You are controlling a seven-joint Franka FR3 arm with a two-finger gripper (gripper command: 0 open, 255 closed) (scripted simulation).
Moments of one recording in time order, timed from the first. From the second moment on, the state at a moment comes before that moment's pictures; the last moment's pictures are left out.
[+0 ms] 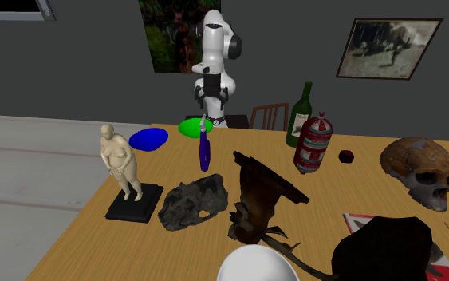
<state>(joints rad) -0.01 -0.74 0.00 -2.56 -0.06 1.97 0.09</state>
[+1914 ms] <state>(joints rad) 0.00 -0.37 -0.08 -2.62 -0.04 2.62 0.04</state>
